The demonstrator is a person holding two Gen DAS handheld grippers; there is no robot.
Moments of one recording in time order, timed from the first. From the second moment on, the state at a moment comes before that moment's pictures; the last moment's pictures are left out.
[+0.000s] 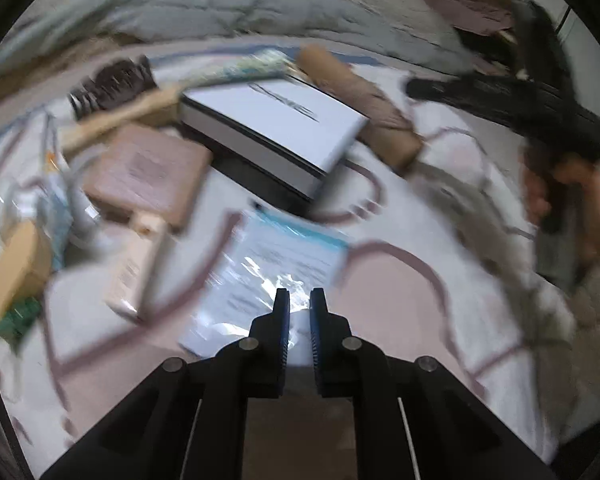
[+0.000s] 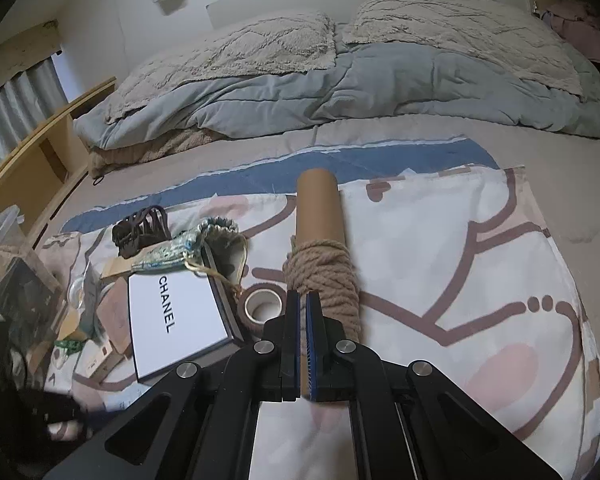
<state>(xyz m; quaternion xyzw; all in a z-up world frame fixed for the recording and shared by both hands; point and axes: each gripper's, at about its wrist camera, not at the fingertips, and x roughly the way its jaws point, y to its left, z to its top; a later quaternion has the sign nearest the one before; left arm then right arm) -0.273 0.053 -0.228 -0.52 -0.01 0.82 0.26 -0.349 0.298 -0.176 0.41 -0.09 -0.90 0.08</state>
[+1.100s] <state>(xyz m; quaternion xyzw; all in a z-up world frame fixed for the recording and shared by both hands) -0.287 0.050 -0.239 -0.47 0.06 0.86 0.21 -0.383 0.296 -0.194 0.41 -0.09 -0.91 0.05</state>
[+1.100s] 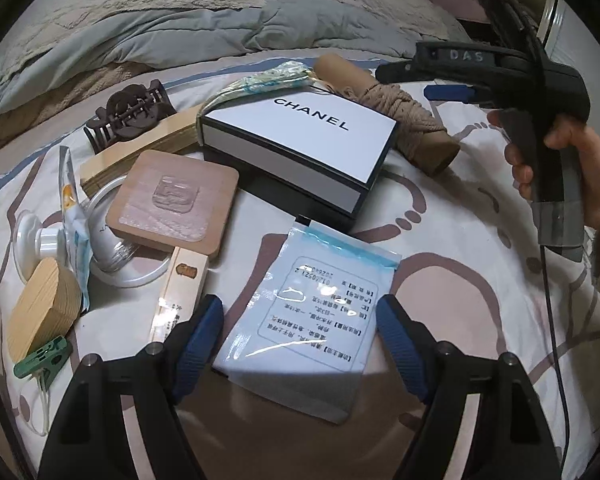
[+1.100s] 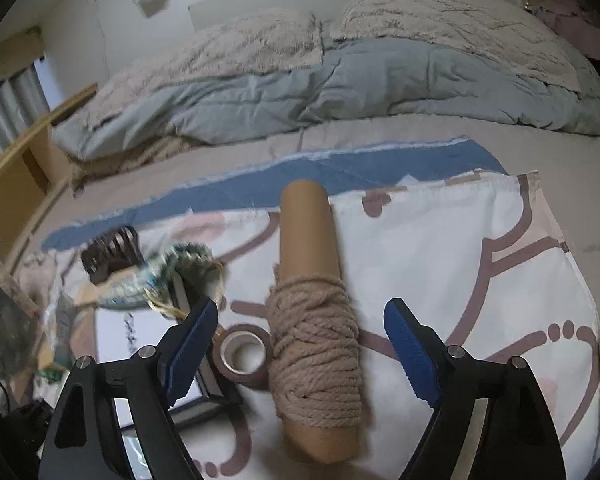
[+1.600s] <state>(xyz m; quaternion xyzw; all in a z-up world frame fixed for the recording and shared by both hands) -0.286 0.053 -0.242 -0.45 0.08 0.86 0.21 -0.362 0.301 -0.231 0.48 -0.09 -0.87 0.08</state>
